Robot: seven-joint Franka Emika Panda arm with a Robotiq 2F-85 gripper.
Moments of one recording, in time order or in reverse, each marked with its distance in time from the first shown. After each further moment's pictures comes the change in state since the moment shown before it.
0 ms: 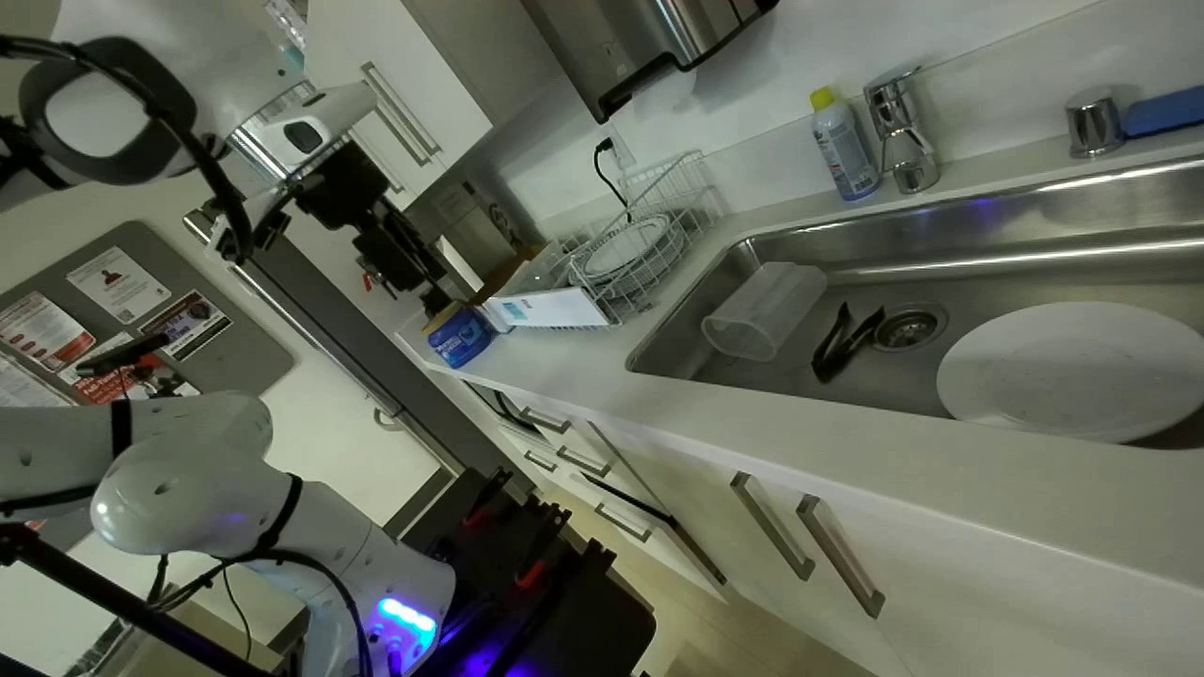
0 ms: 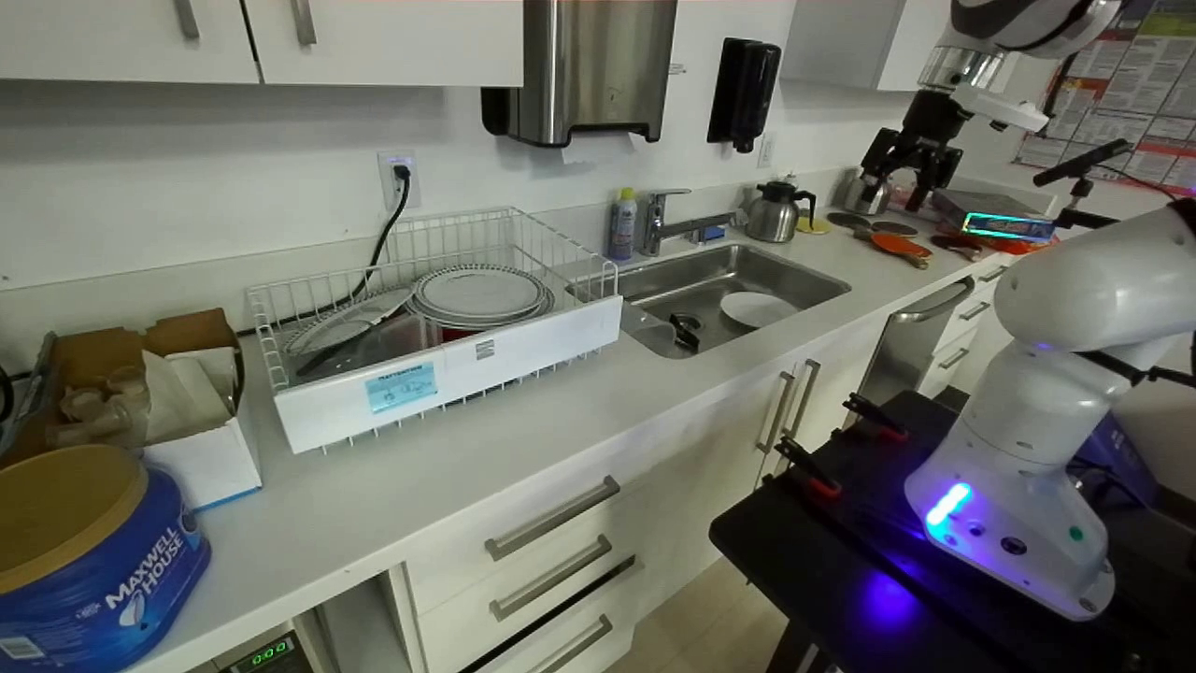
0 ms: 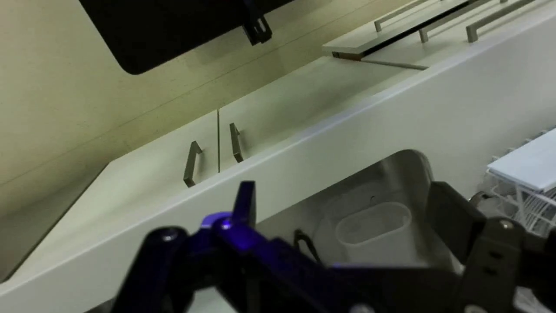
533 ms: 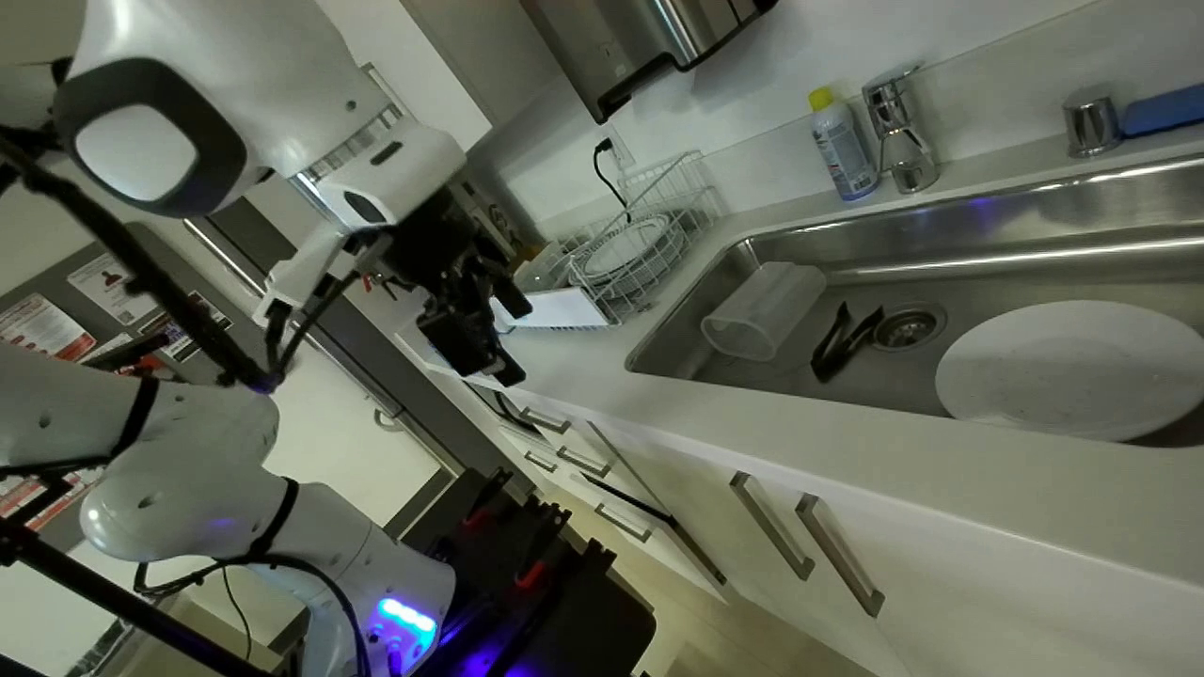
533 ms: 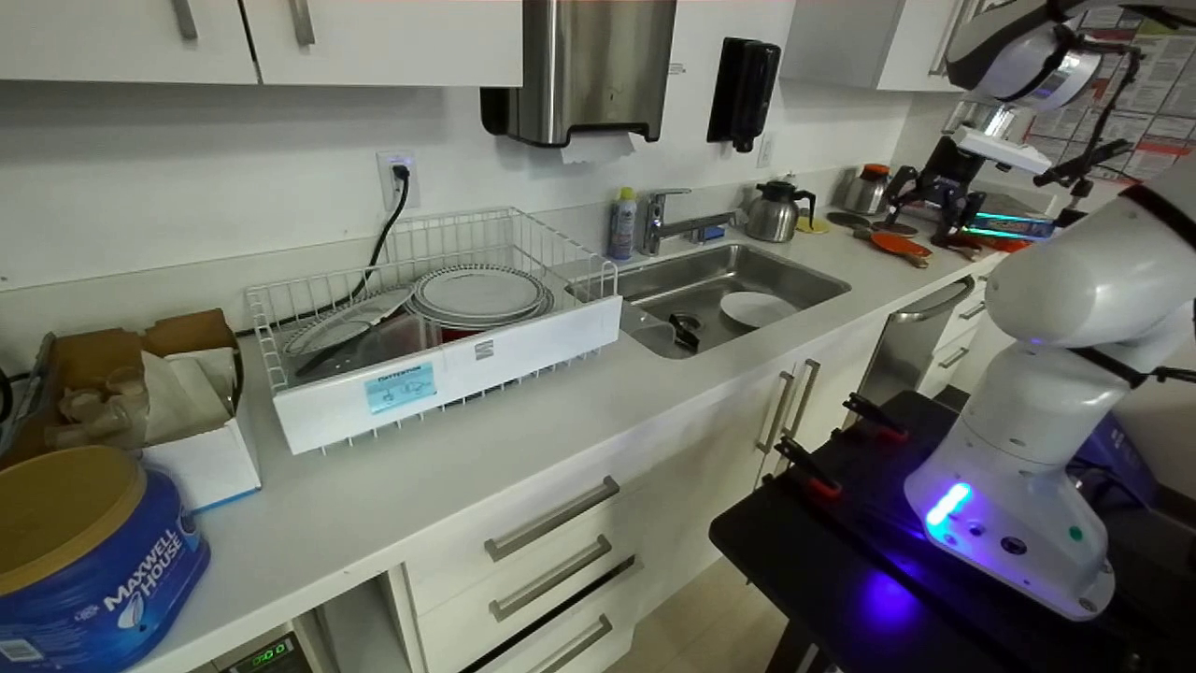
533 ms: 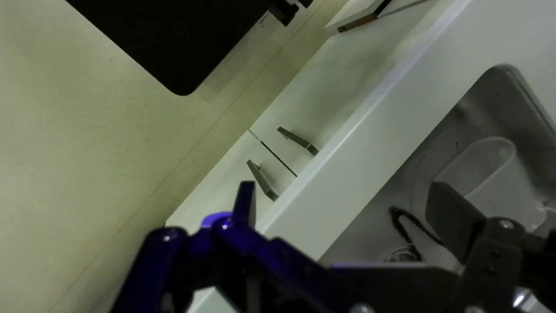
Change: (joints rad) arm -0.121 0.357 -0.196 0.119 0.064 0.139 0.000
